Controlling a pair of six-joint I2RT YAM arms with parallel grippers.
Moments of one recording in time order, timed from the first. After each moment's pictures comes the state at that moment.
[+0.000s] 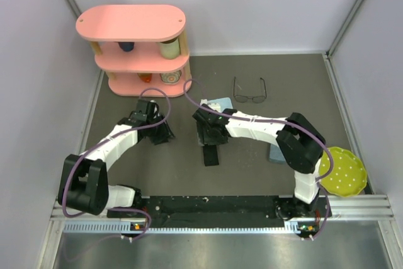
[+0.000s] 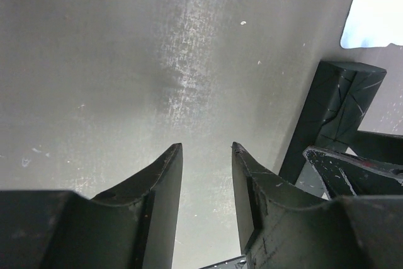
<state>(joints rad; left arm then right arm) -0.24 1.32 0.74 -0.44 0.19 -0.65 0.95 1.89 1.32 -0.60 0.19 0.75</state>
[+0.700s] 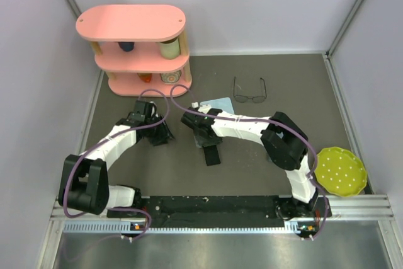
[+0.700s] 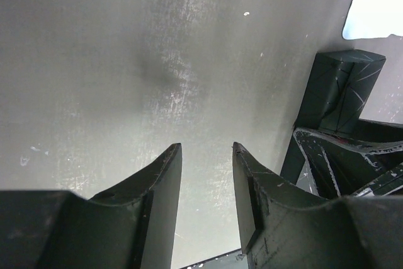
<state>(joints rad) -0.21 1.32 0.72 -0.44 0.25 -0.63 1.00 2.04 1.50 -0.76 0.31 0.74</state>
